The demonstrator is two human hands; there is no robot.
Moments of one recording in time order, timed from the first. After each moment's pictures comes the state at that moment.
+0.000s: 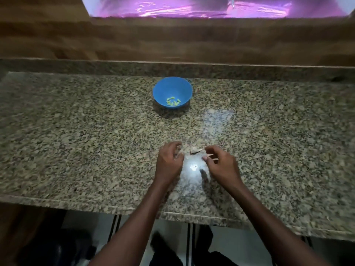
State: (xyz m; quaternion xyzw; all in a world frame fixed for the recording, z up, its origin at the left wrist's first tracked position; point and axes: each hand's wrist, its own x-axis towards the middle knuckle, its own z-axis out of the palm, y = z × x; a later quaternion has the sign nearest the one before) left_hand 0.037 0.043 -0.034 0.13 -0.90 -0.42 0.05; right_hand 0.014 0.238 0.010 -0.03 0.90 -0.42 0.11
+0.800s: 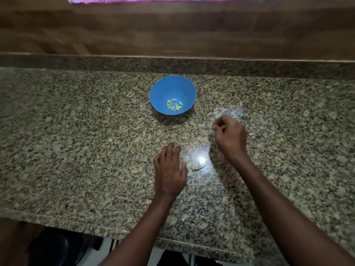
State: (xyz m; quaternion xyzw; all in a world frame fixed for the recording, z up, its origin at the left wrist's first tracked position) left_hand 0.005 0.046 -0.073 0.12 -0.98 -0.15 0.03; right_hand -0.132 0.209 0.012 -0.02 0.92 -0.39 0.03
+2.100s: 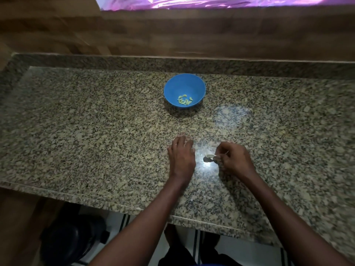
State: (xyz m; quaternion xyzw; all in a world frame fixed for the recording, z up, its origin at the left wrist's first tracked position) left_hand 0.013 0.063 -0.046 0.13 -0.96 -0.23 0.04; right_hand -0.045 0.244 0.001 -0.09 0.91 -0.36 0.18
